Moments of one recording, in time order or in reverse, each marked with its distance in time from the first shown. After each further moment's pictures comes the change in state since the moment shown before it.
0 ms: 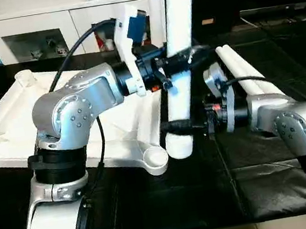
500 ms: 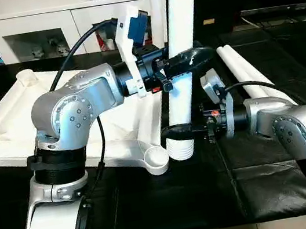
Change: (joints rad) left arm 0.000 0.000 0.000 -0.002 -0.004 0.010 -0.011; right arm 0.020 -0.001 0.020 -0.016 0.001 -0.008 0.038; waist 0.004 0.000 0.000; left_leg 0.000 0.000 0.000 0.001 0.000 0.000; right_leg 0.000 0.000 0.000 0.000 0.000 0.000
